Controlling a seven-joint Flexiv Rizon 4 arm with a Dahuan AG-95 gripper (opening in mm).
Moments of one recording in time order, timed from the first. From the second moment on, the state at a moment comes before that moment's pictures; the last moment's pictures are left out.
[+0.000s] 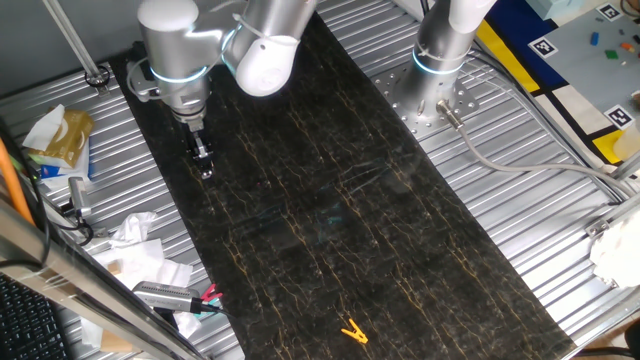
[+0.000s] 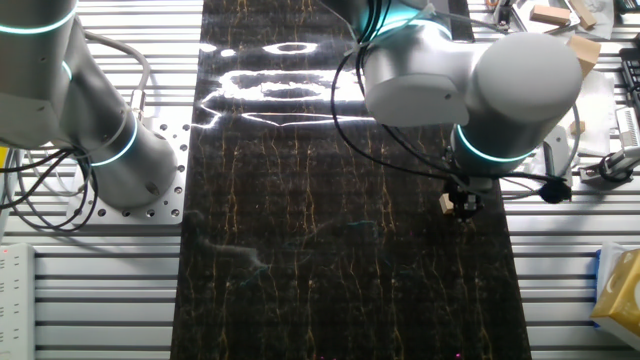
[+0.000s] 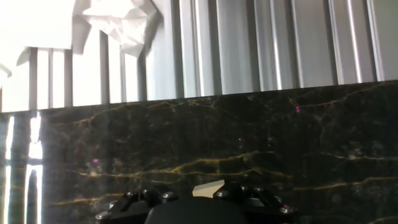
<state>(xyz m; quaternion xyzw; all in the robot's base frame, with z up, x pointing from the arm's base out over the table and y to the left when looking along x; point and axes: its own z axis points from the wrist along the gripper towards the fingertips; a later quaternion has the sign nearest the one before) 0.613 -0.055 0.025 0.02 1.00 0.04 0.06</state>
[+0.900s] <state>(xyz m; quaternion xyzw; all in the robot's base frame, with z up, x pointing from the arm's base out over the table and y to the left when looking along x) 0.614 -0.028 0.028 0.04 1.00 0.04 0.06</state>
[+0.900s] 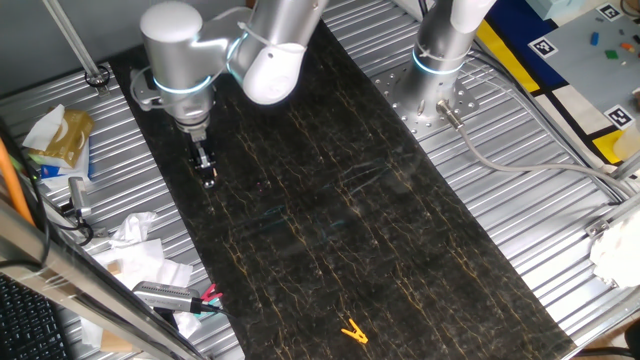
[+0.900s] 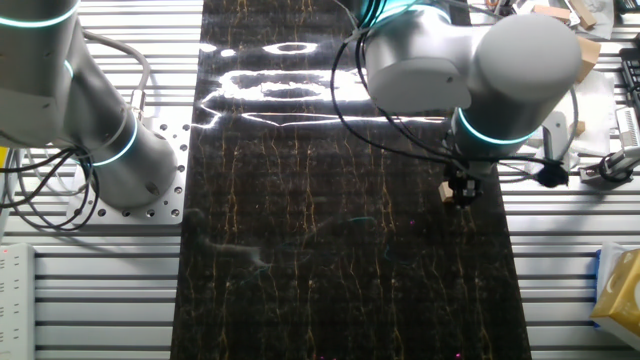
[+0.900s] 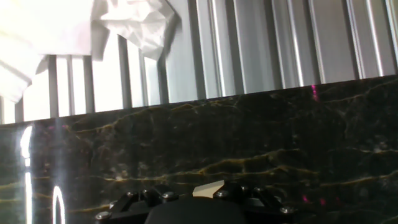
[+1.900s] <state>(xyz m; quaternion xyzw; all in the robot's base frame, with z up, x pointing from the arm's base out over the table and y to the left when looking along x) 0.613 -0.001 0.027 0.06 1.00 0.04 0.06</state>
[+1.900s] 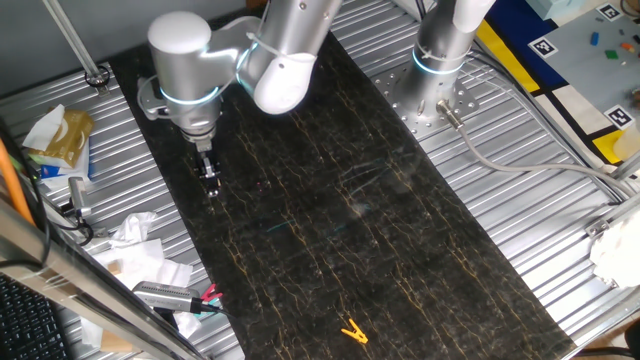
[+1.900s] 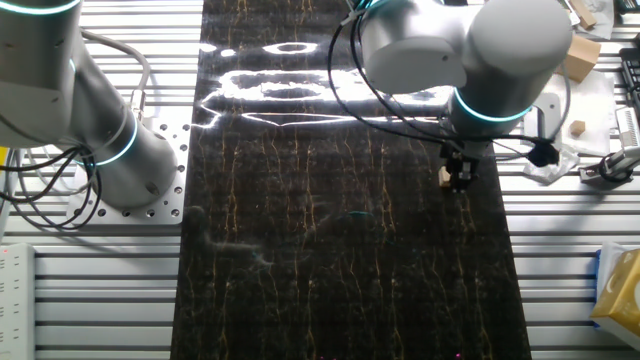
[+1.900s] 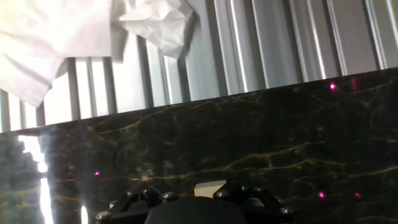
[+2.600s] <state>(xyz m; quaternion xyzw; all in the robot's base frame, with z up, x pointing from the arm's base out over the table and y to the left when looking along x) 0.613 0.029 0.021 0.09 0.99 0.04 0.07</state>
